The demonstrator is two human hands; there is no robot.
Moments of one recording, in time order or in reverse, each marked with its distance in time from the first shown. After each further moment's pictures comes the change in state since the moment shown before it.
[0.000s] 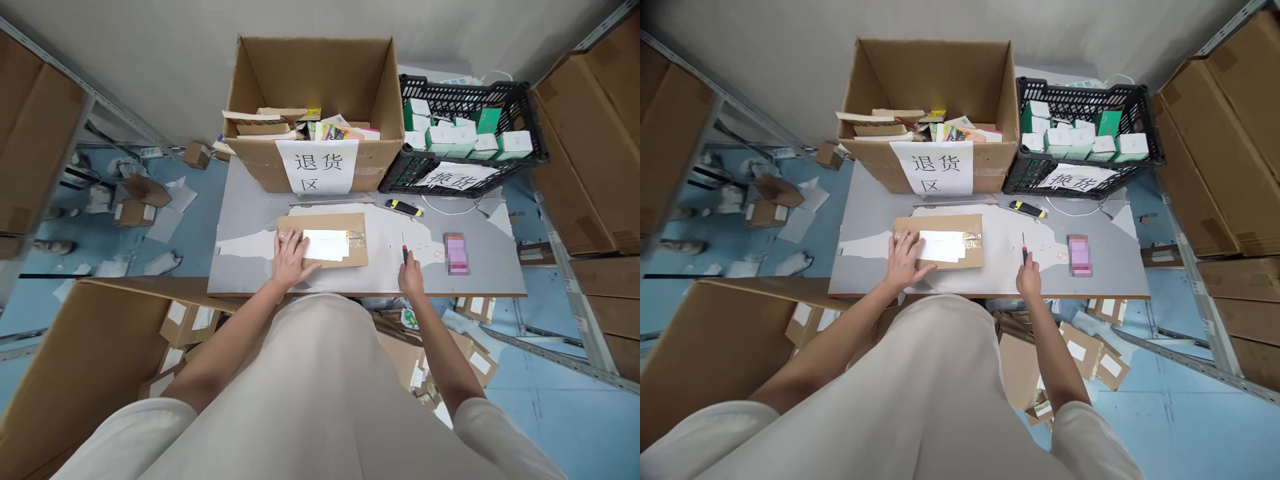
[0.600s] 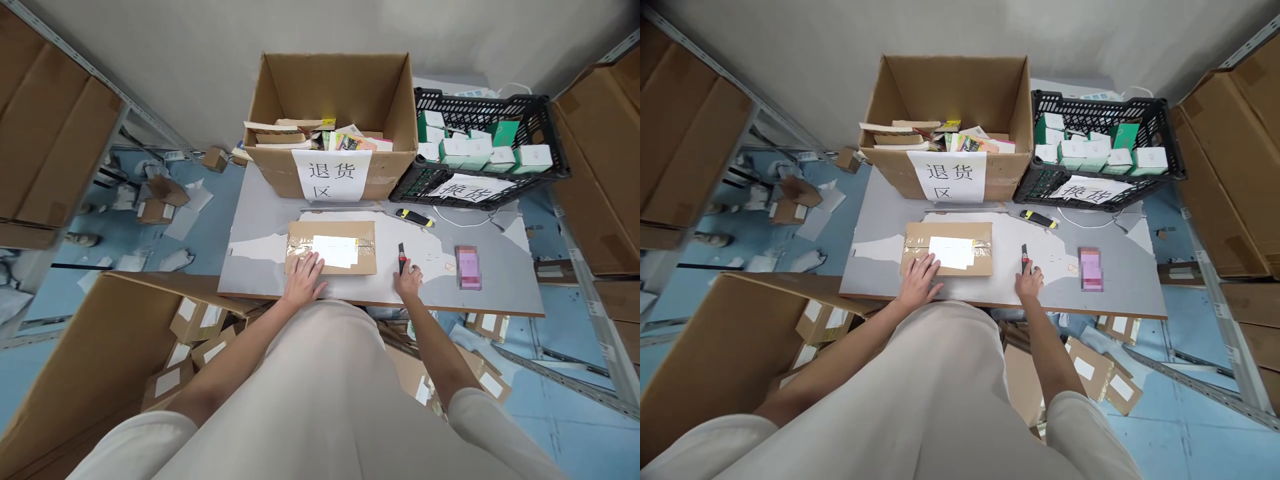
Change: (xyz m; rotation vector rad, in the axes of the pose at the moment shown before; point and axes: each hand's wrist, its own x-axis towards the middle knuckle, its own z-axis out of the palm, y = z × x) left_hand -0.034 0.020 0.003 0.001 -0.098 0.075; right_hand 0.031 -0.002 0.056 -0.051 0.113 -0.024
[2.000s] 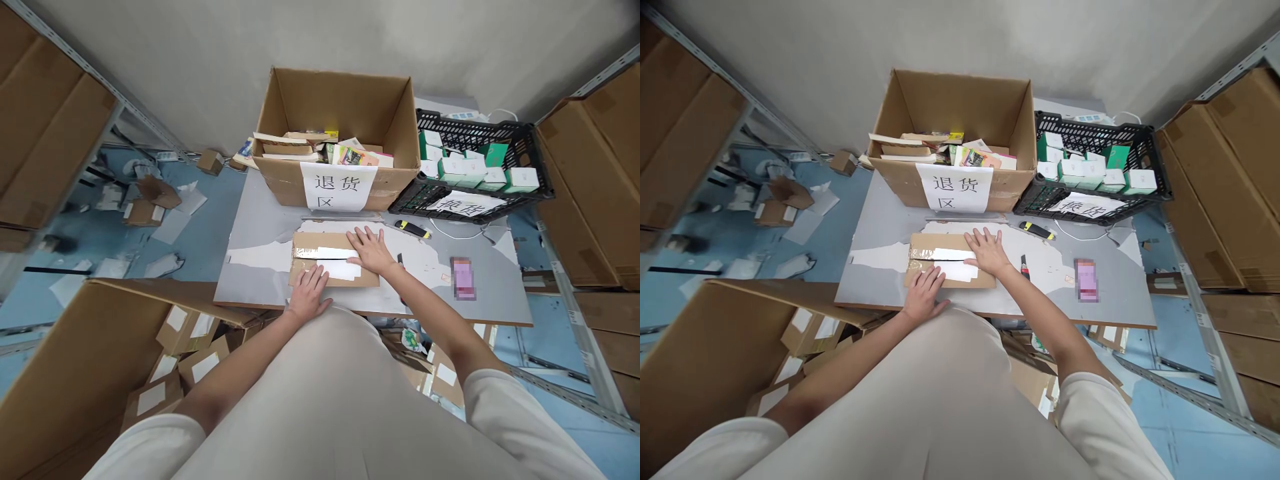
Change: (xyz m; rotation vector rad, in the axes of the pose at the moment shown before) left_hand -0.002 0.003 0.002 -0.051 -0.046 -0.017; right_hand 0.020 -0.175 -0.084 -0.413 -0.132 -0.984
